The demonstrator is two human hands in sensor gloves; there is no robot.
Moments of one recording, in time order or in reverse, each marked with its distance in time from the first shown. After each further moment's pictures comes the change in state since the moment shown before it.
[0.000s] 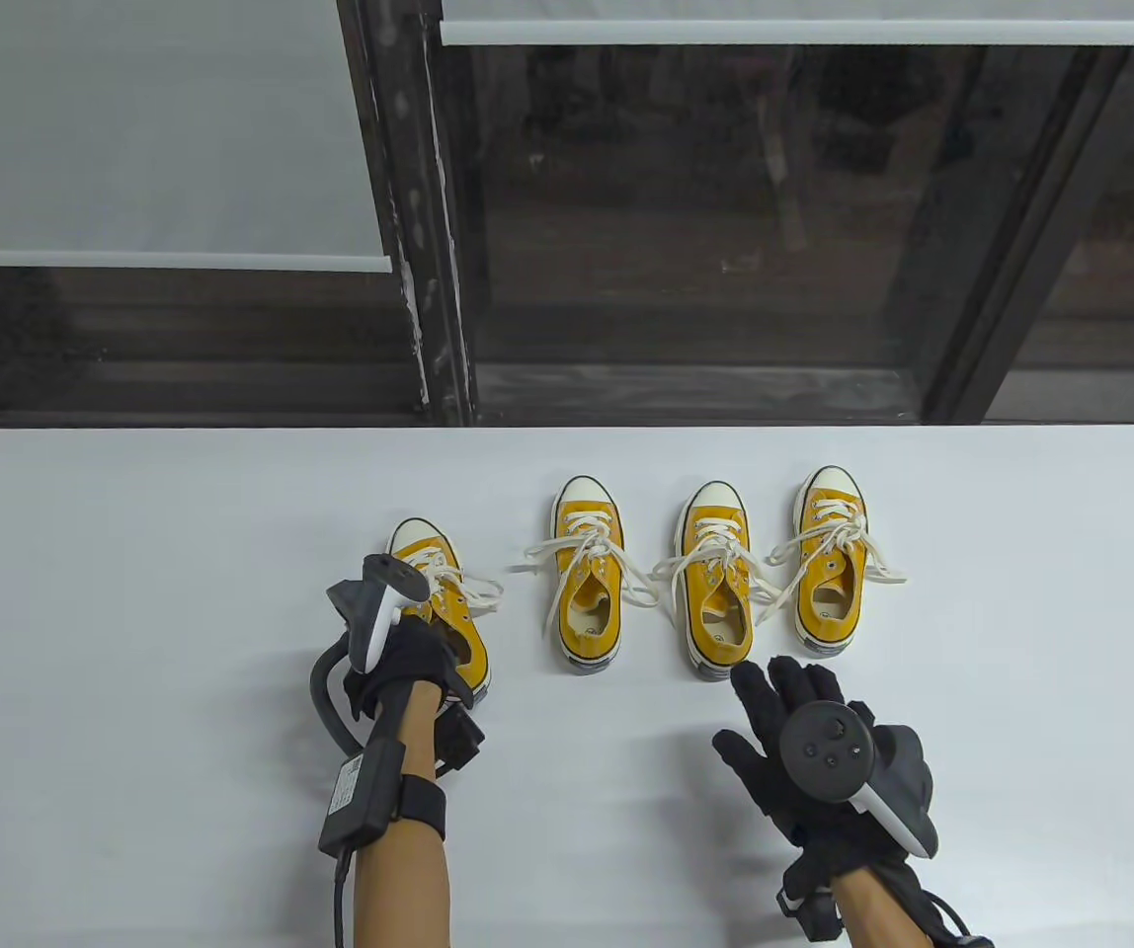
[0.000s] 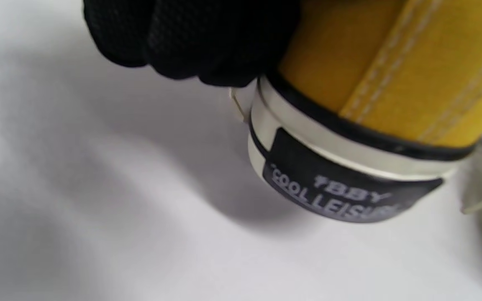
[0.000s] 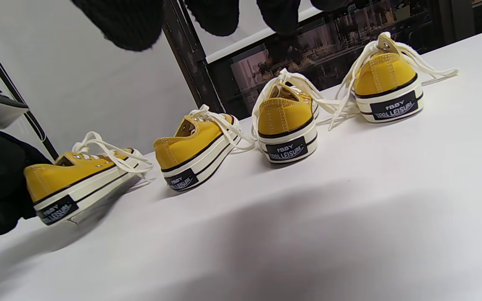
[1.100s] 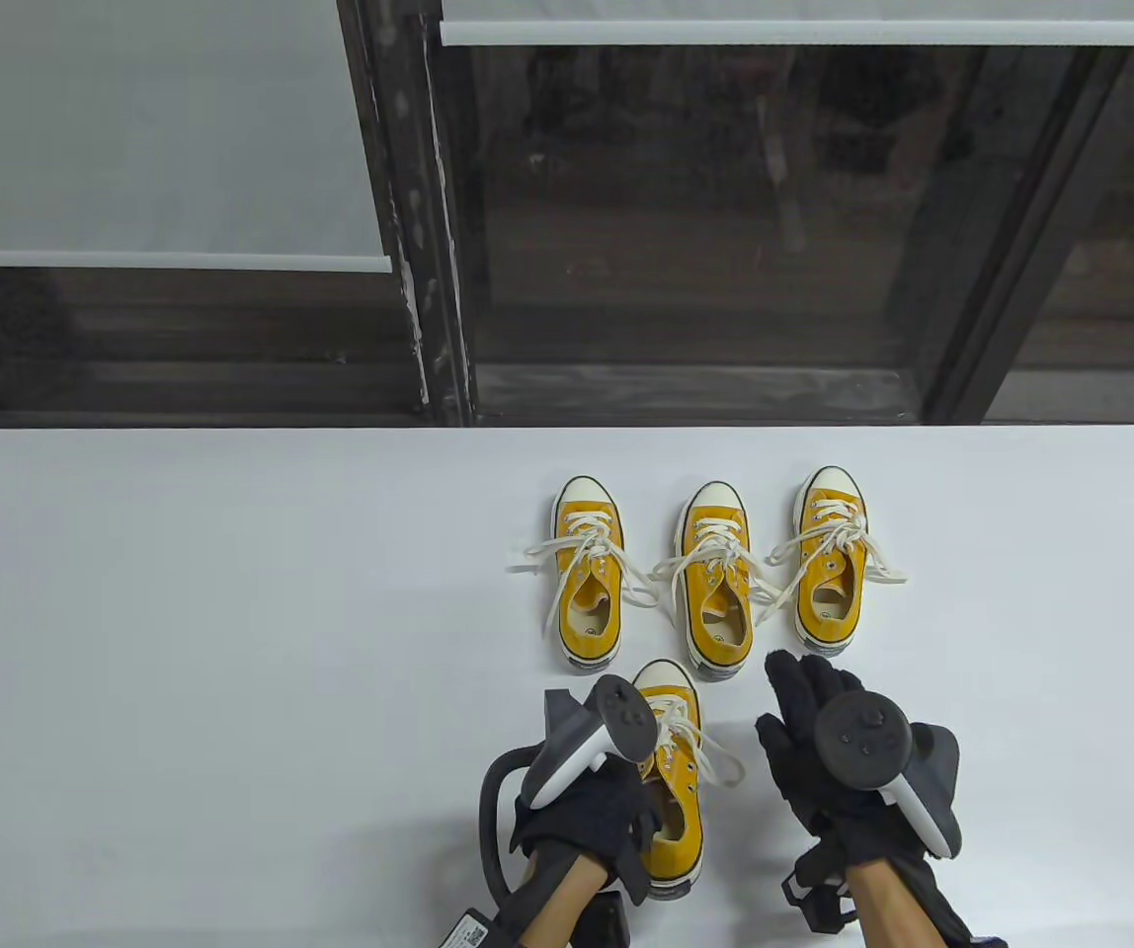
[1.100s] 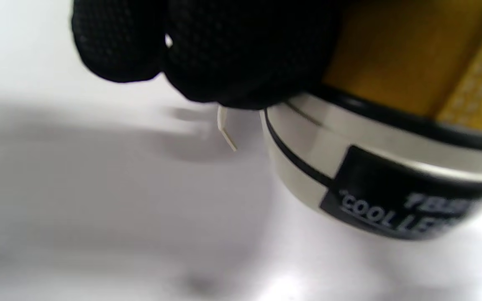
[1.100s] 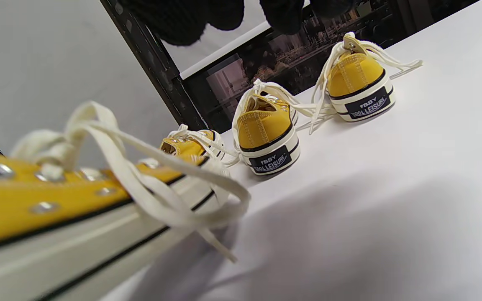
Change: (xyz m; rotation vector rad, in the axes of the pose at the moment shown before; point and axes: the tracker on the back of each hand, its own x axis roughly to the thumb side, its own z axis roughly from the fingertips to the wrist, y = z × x) left_hand 0.069 -0.098 0.177 -0.229 -0.458 -0.323; right_hand -0.018 -0.008 -0.002 -0.024 0.095 -0.116
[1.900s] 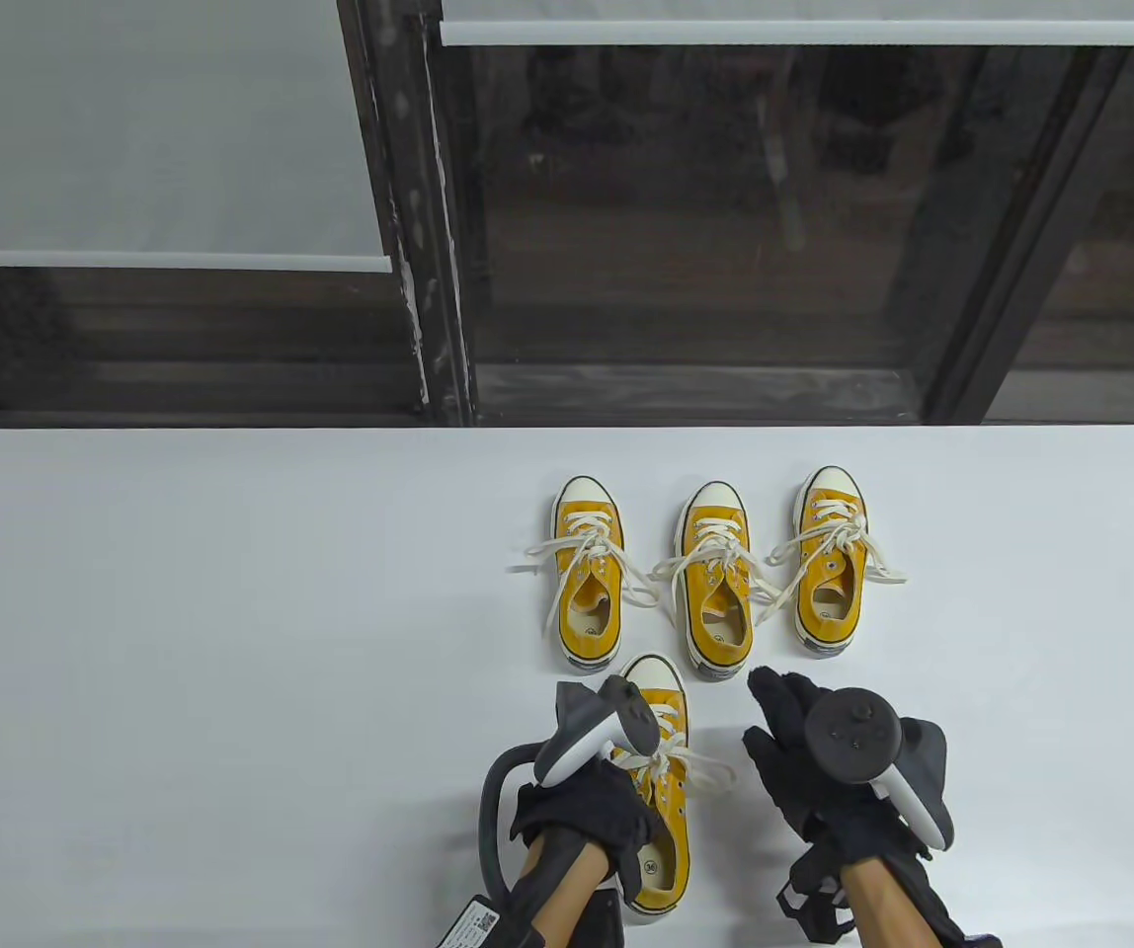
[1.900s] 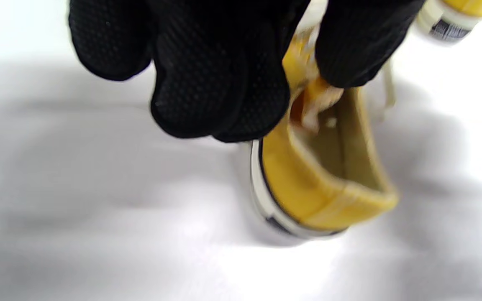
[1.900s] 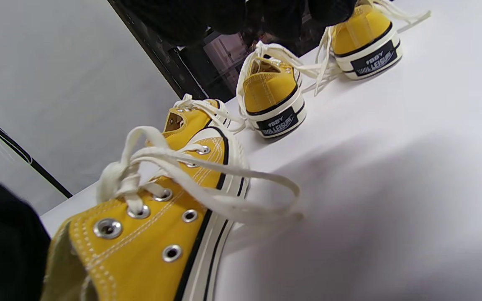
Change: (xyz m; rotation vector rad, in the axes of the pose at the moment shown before) left_hand -0.002 0.010 -0.003 -0.125 0.050 -0.016; right_hand 0.001 0.010 -0.003 0.144 0.009 -0.061
